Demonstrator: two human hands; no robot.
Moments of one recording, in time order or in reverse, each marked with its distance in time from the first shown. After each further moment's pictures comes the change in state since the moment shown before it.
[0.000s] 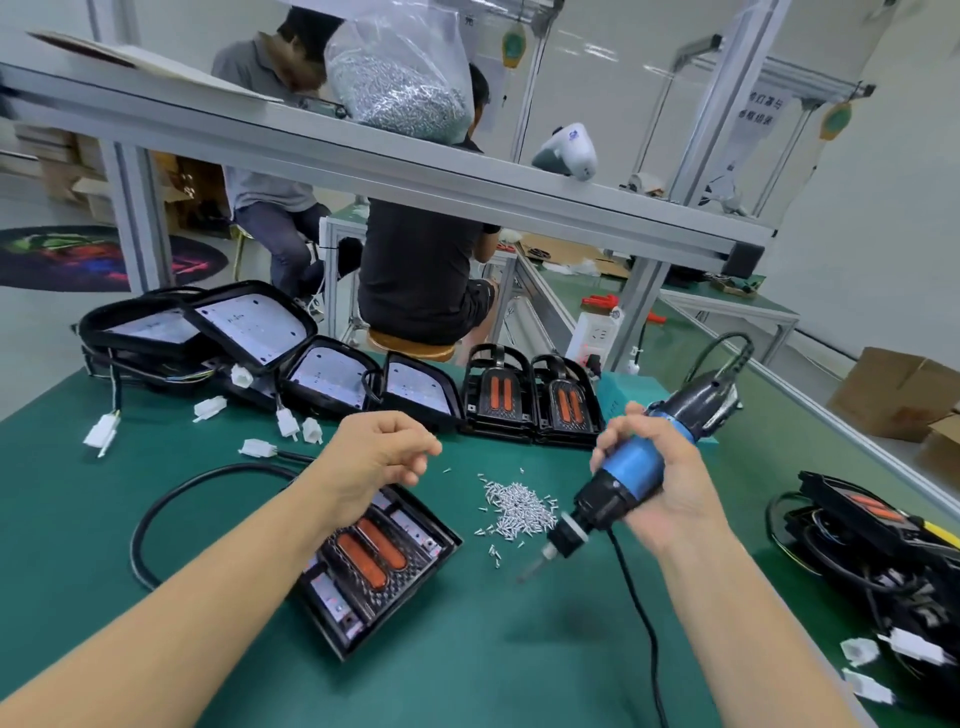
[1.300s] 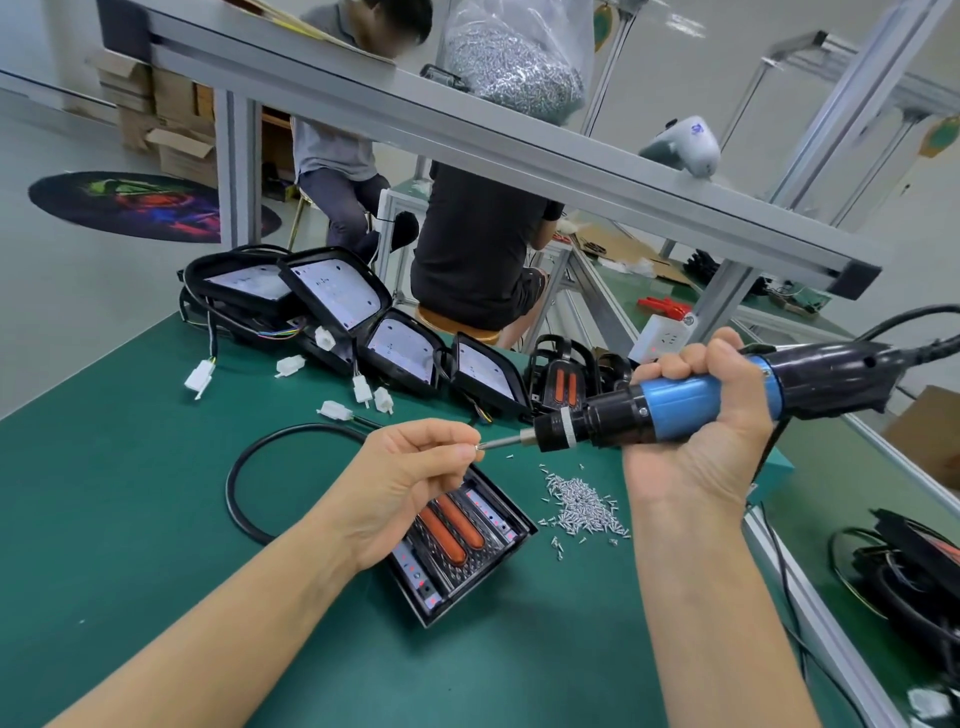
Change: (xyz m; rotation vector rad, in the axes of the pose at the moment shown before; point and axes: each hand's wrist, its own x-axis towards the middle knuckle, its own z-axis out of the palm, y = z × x) left_hand -0.066 -0.003 -0.022 -0.424 -0.008 0.057; right_hand -0.037 0.040 0.111 0.298 -0.167 -0.386
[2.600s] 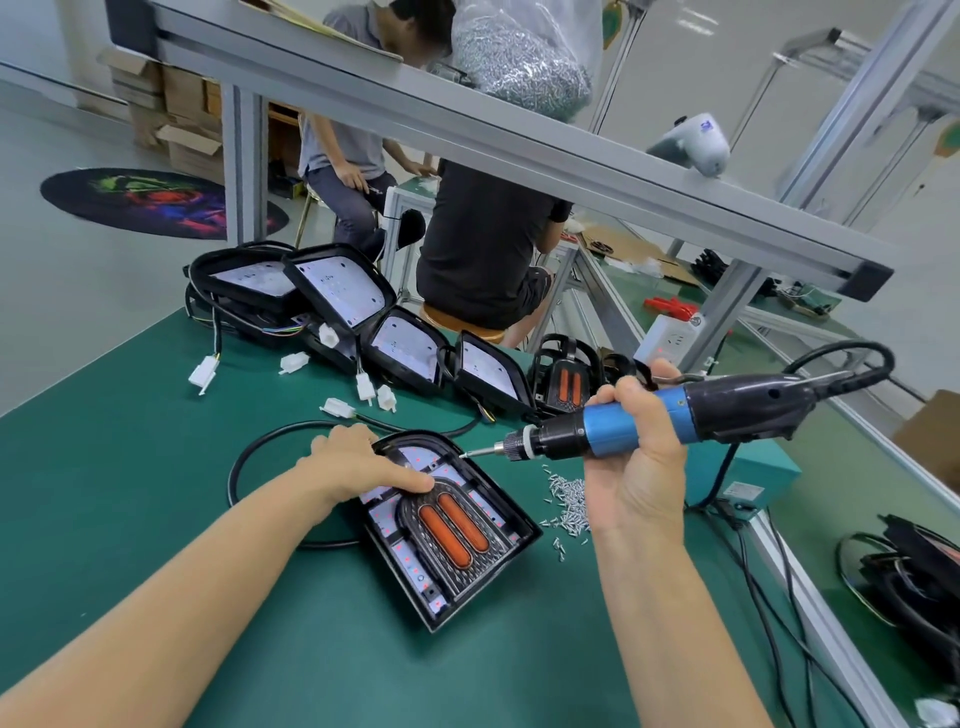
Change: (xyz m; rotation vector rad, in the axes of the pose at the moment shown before) left_hand 0.038 0.001 -0.057 1.189 0.343 -0.455; right_hand -0.005 0.030 -0.034 -0.258 0.003 0.035
